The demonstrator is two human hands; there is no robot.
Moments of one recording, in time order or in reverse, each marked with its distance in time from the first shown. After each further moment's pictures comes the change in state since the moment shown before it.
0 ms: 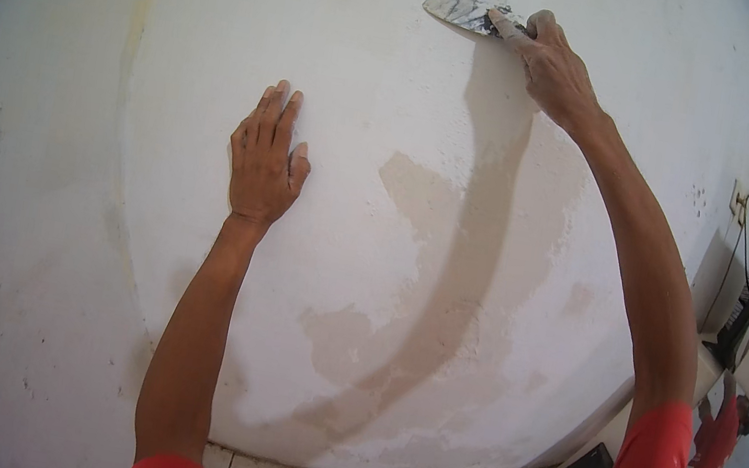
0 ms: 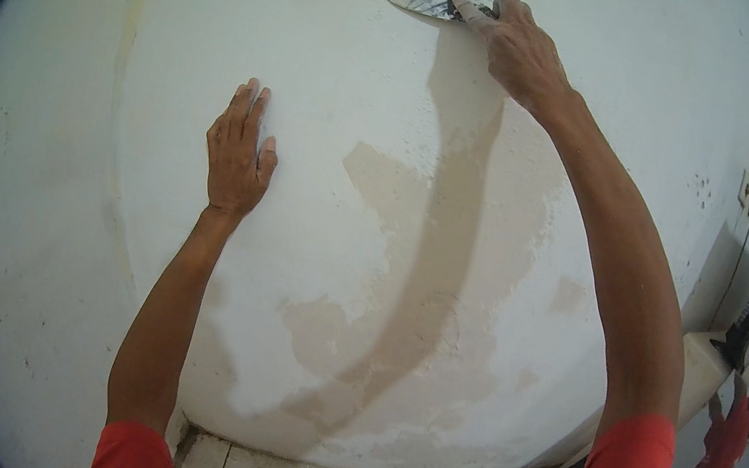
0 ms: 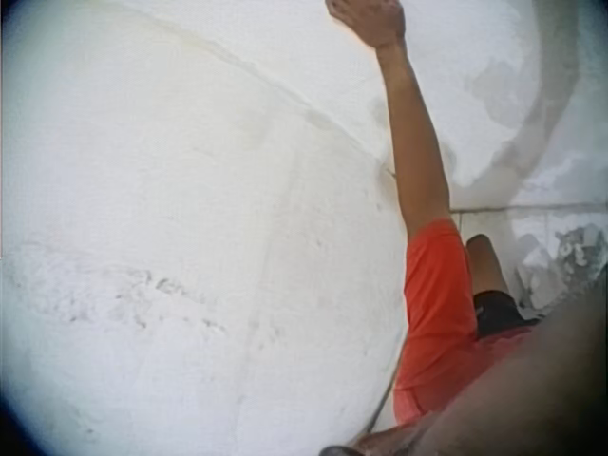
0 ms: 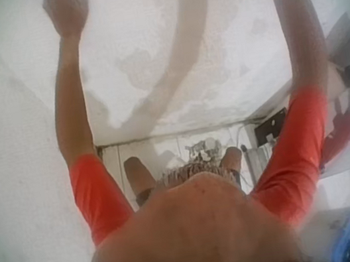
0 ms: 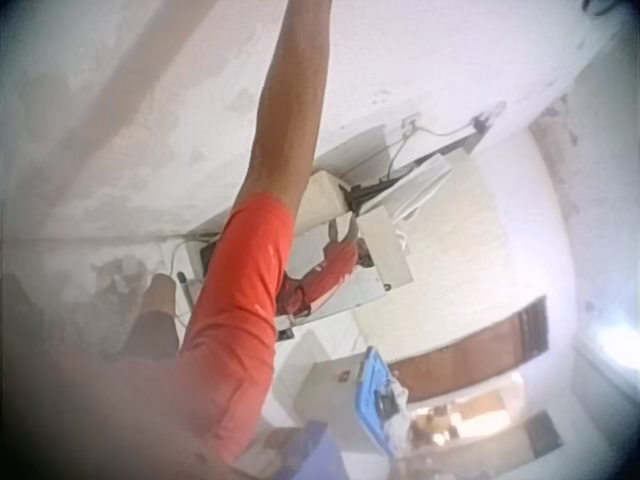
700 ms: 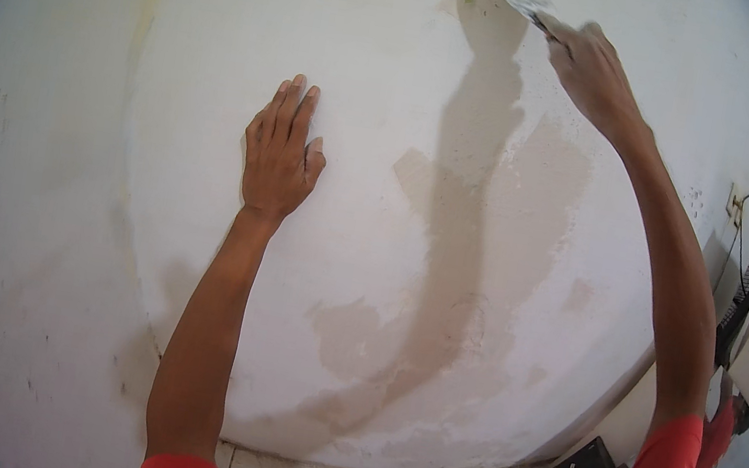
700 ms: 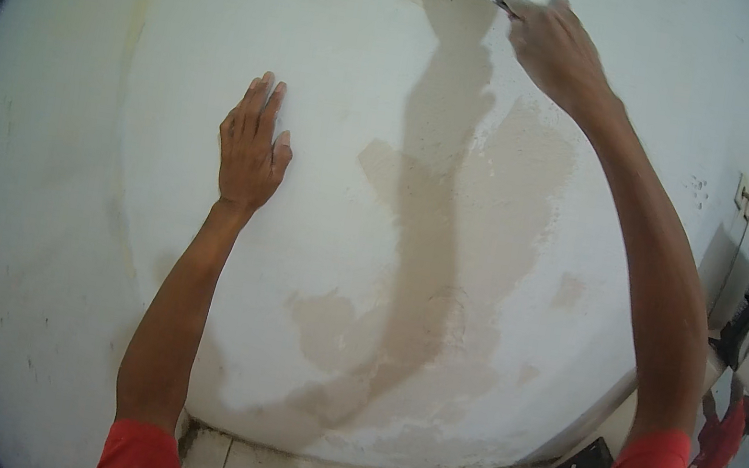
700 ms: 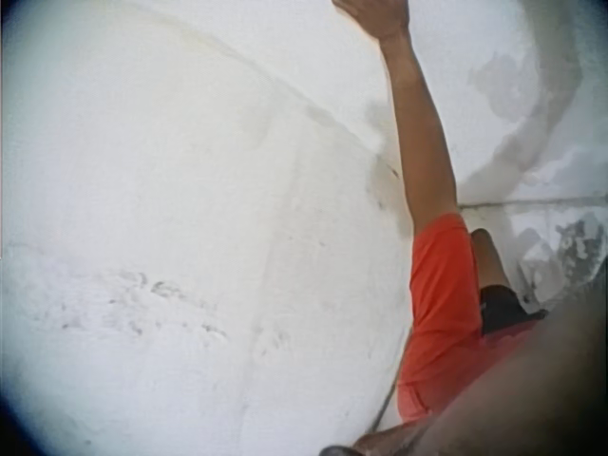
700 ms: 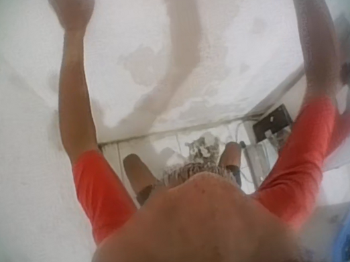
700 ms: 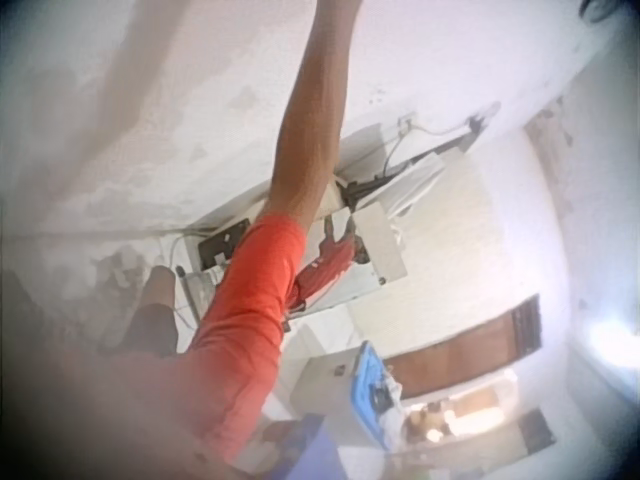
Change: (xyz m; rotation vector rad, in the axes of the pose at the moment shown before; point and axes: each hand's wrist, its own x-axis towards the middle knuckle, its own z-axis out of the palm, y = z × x) left_hand -0.003 -0.001 -0.004 -0.037 0.014 0.007; right_hand 0.010 -0.014 -0.064 0.036 -0.204 0.199
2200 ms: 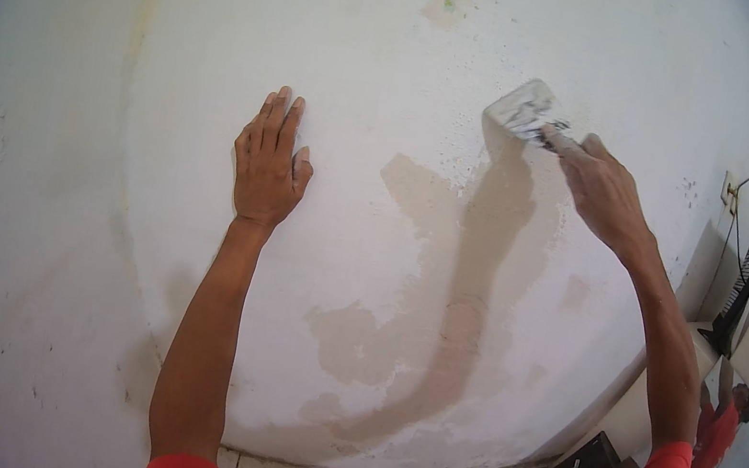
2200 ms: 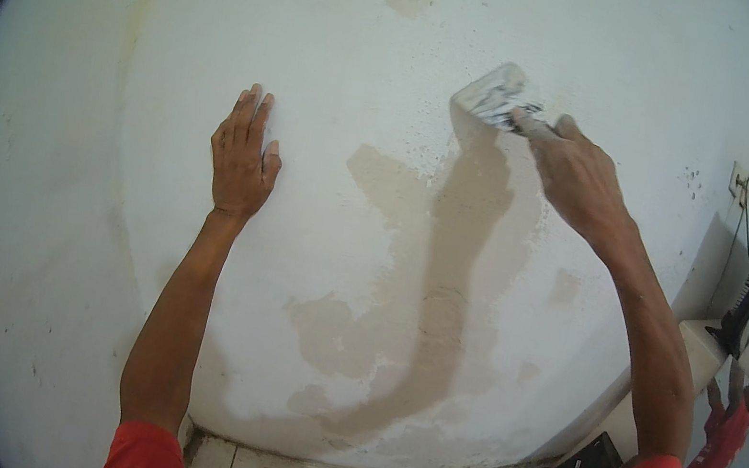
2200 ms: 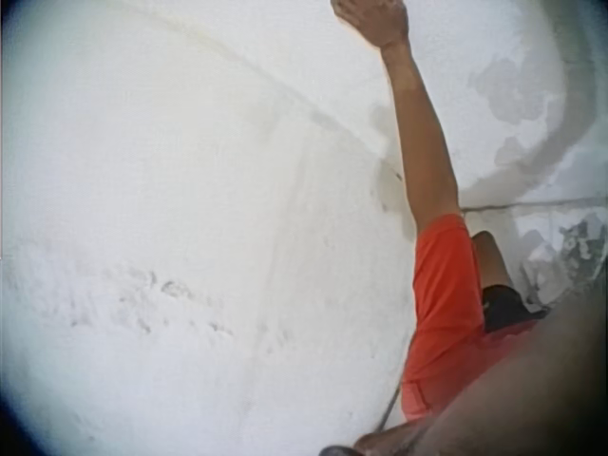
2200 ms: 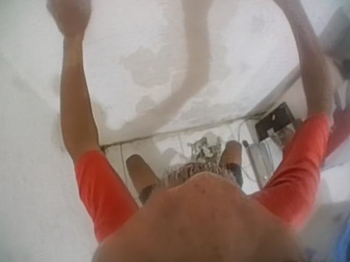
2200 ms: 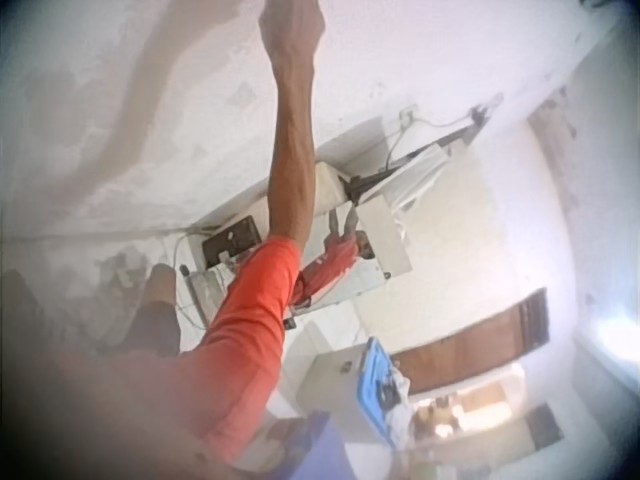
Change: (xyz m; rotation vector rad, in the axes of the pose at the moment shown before) left_hand -0.001 -0.002 0.004 0.009 -0.013 -0.013; right_hand -0.121 0.023 0.006 0.073 -0.254 -0.031
